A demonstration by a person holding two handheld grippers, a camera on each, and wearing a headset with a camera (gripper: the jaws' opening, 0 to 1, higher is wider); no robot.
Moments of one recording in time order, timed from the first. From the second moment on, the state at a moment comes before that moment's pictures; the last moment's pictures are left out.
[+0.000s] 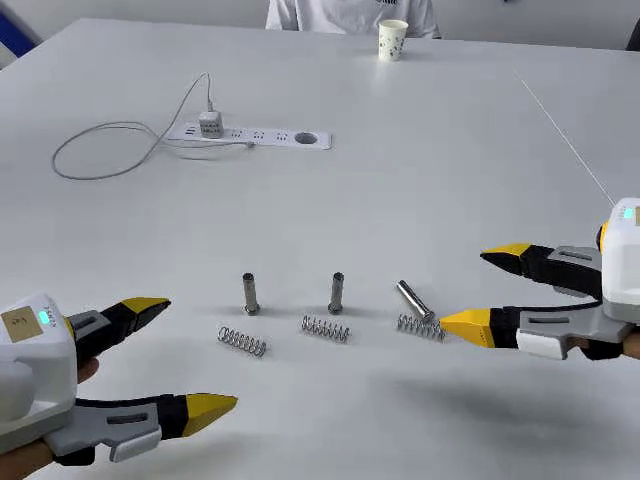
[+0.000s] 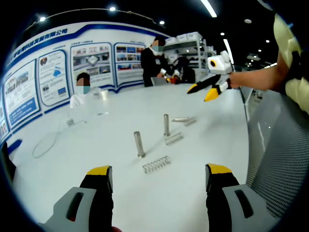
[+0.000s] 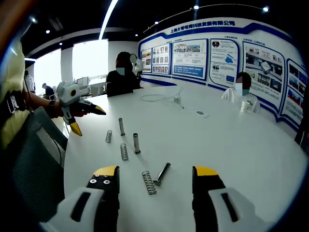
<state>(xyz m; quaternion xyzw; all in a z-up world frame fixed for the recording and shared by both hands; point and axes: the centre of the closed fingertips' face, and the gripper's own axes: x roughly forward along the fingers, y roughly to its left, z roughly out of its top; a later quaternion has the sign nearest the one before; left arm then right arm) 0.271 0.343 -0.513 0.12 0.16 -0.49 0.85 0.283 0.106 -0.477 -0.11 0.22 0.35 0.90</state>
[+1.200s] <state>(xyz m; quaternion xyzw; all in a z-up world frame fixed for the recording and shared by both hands) 0.271 0.340 -0.516 0.12 0.16 -0.49 0.85 0.338 0.114 -0.511 -0.11 0.31 0.28 0.90</state>
